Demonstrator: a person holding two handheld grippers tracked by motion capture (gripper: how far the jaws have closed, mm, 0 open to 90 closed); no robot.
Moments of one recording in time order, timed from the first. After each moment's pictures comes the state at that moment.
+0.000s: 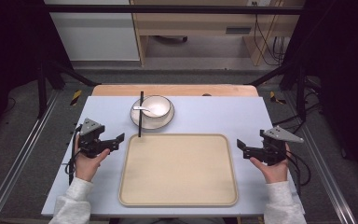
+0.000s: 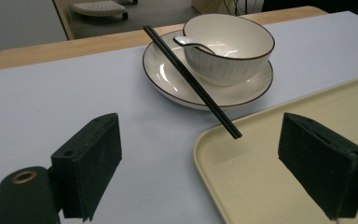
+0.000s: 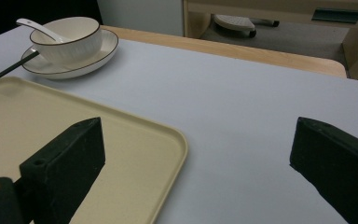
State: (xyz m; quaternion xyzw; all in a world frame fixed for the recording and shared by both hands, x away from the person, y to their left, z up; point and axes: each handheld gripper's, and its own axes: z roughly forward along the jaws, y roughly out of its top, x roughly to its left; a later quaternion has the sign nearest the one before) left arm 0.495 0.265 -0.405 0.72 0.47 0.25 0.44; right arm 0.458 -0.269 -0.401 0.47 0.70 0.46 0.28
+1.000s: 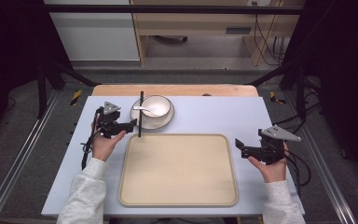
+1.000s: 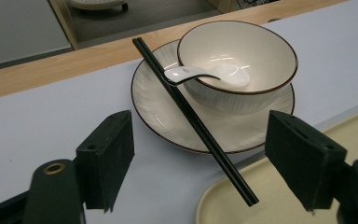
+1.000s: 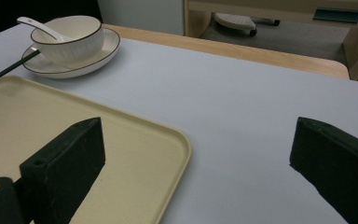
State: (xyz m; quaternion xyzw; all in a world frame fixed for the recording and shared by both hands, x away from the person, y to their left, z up) left arm 0.558 0.224 -0.404 0.75 0.46 0.26 0.40; right arm 0.460 -0.263 -0.398 0.47 0.70 0.46 0.28
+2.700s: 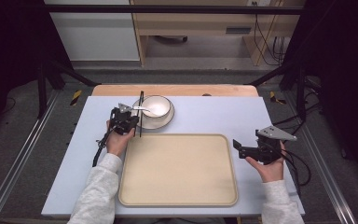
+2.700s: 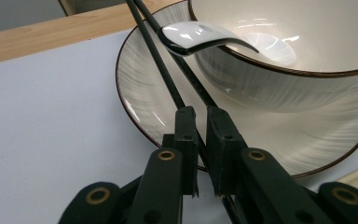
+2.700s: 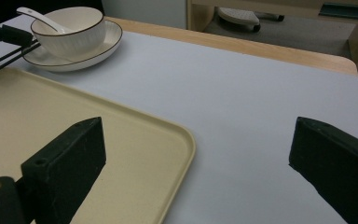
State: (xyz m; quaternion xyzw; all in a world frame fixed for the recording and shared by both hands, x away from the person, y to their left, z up) left arm 0.603 0.206 -0.455 0.76 0.48 0.26 0.37; right arm 0.463 -0.258 -0.403 0.47 0.71 0.45 0.27
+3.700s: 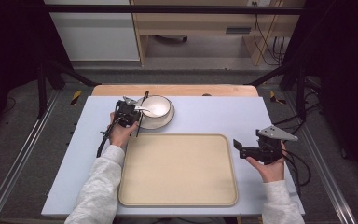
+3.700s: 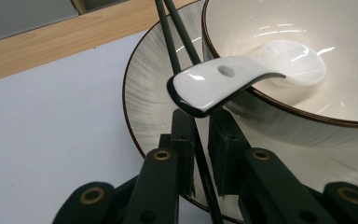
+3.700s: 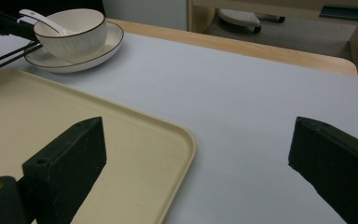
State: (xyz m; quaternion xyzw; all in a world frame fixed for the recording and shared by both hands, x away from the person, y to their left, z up) left arm 0.630 0.195 -0.448 0.77 0.48 0.26 0.32; right arm 0.462 -0.259 -0.401 0.47 0.71 0.45 0.27
